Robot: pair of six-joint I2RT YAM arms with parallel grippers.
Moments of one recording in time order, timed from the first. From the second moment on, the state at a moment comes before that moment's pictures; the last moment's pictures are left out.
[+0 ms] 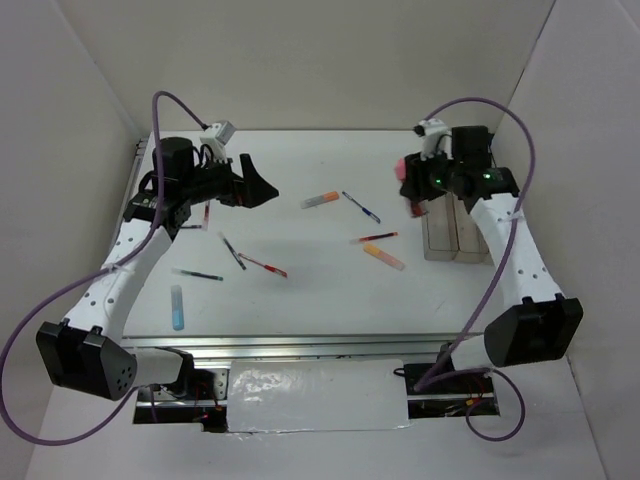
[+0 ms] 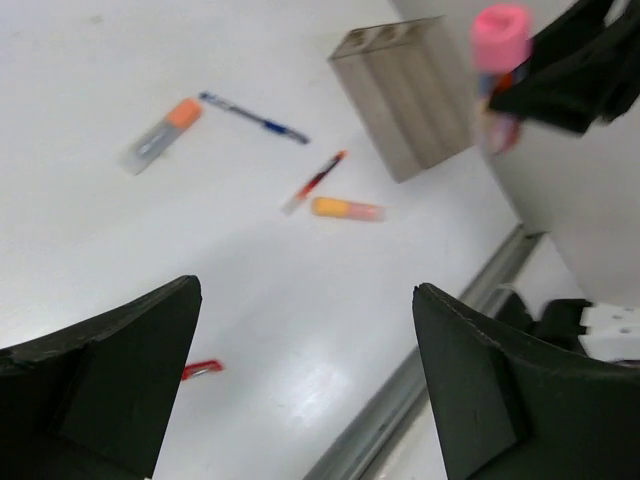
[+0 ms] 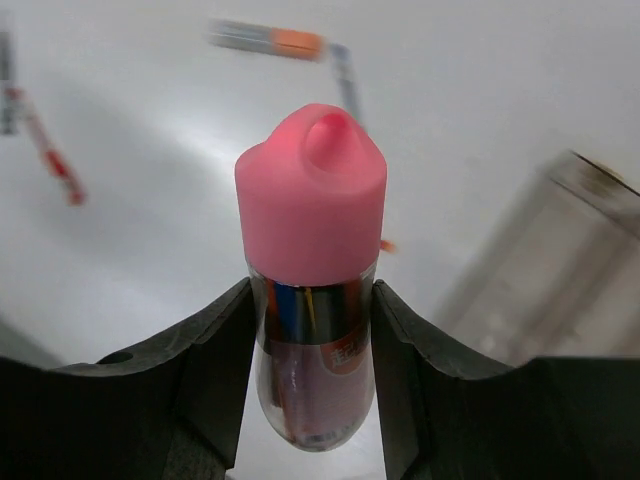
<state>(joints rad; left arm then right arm) -0.20 1.28 1.28 -0.36 0.64 -0.34 0.19 1.39 1.45 -0.72 -0.39 -0.17</state>
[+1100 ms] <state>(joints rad) -0.22 1.35 1.20 -0.52 0.38 -0.16 -0.39 2.02 1.79 -0.91 0.08 -0.48</state>
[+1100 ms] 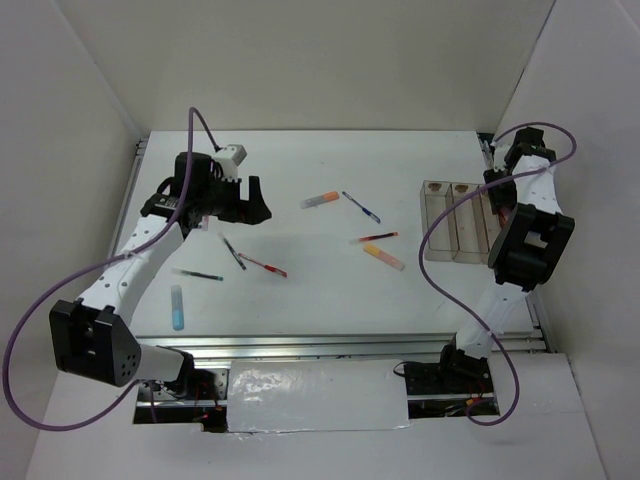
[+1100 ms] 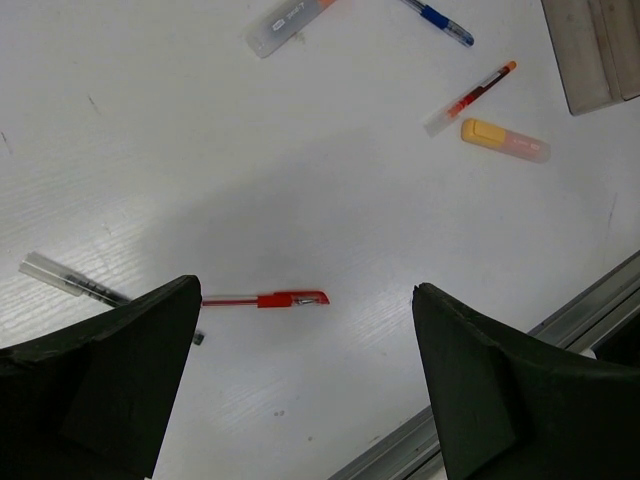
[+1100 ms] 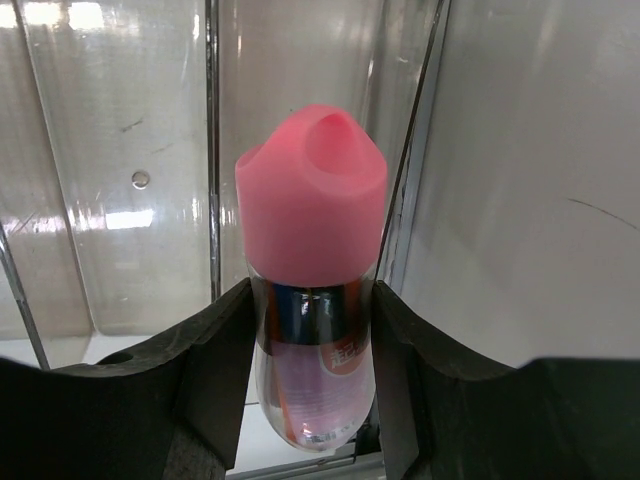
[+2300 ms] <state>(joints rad) -0.13 1.28 1.19 -0.55 0.39 -0.02 -0.32 2.04 1.82 -0.97 0.08 -0.42</state>
